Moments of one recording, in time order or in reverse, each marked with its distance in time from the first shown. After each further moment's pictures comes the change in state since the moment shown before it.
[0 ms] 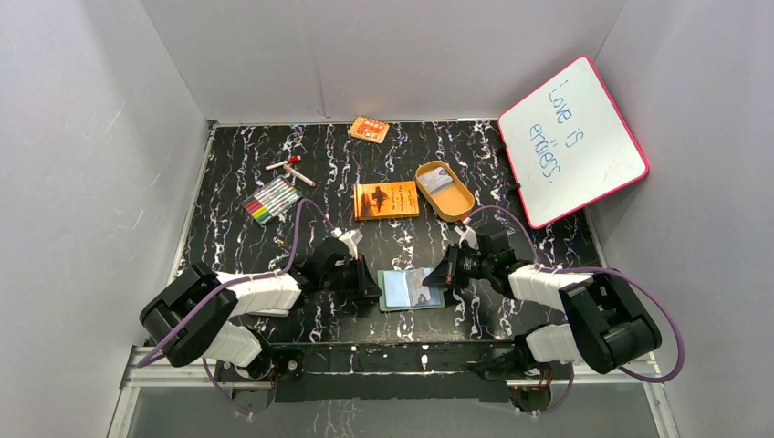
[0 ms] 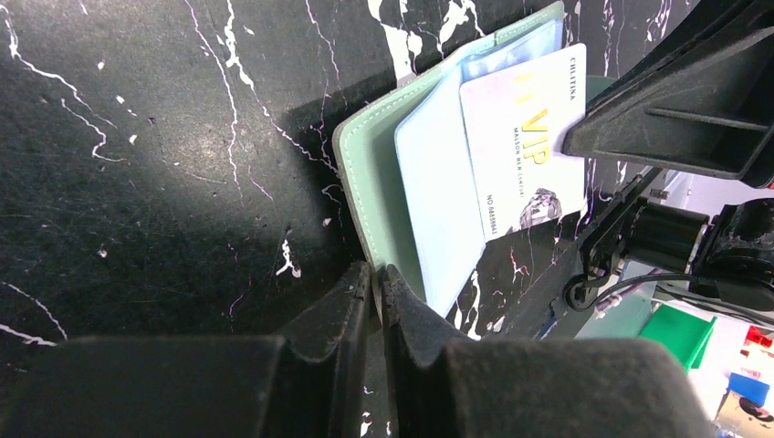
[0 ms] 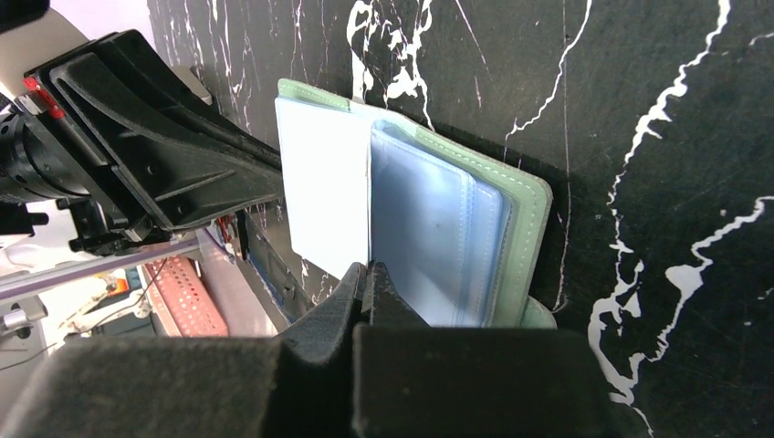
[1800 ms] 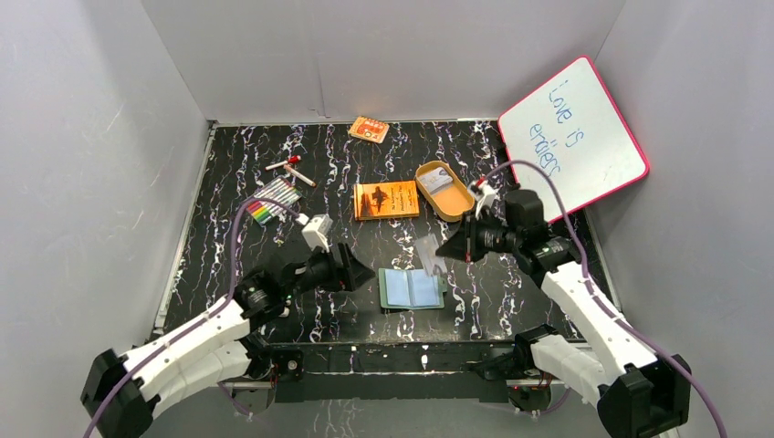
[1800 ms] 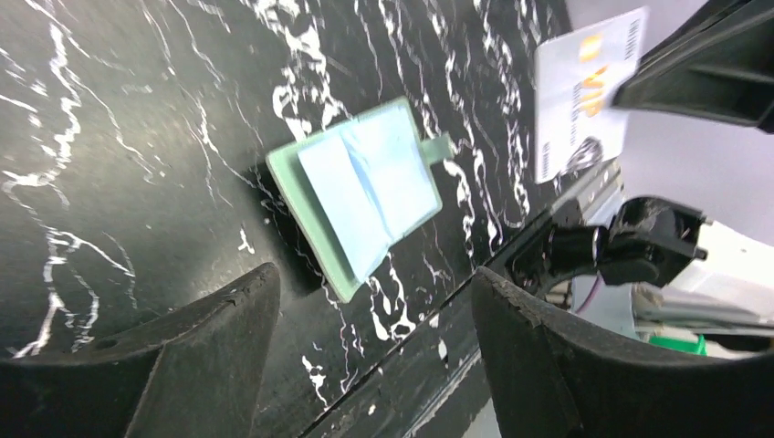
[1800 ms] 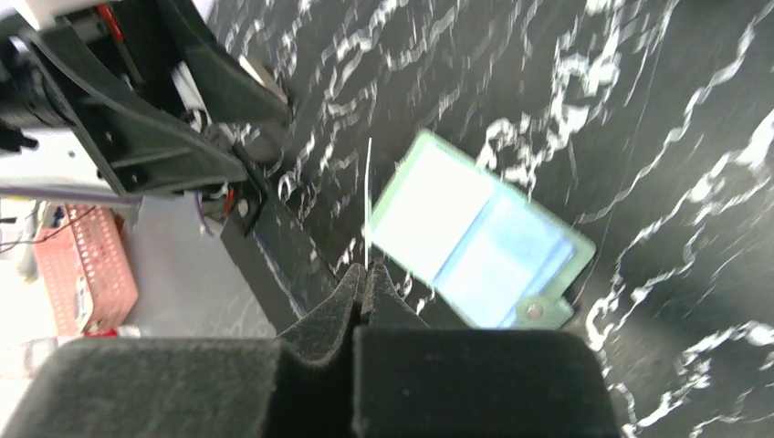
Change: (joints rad) left arm -0.001 -0.643 0.030 -0.367 -0.188 0.097; right arm -0.063 -0.385 0.444 -0.639 -0.017 -0.404
